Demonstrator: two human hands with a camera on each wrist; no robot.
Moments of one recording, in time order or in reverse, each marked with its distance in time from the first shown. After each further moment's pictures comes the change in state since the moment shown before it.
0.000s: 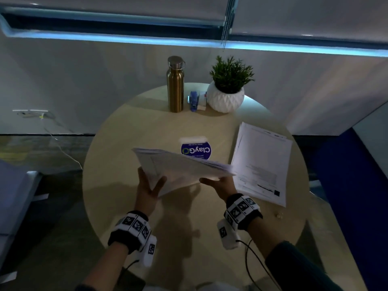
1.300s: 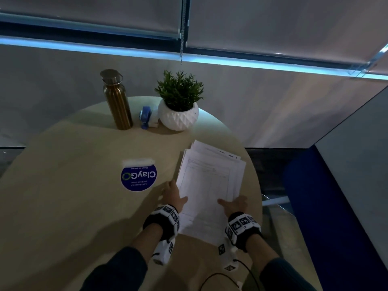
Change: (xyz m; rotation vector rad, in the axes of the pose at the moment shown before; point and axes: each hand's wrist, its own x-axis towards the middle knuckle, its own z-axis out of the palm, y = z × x) left_hand 0.074 -0.012 0.286 0.722 -0.320 -0.211; right_hand 0.081 0.080 -0.221 -0.334 0.442 0.686
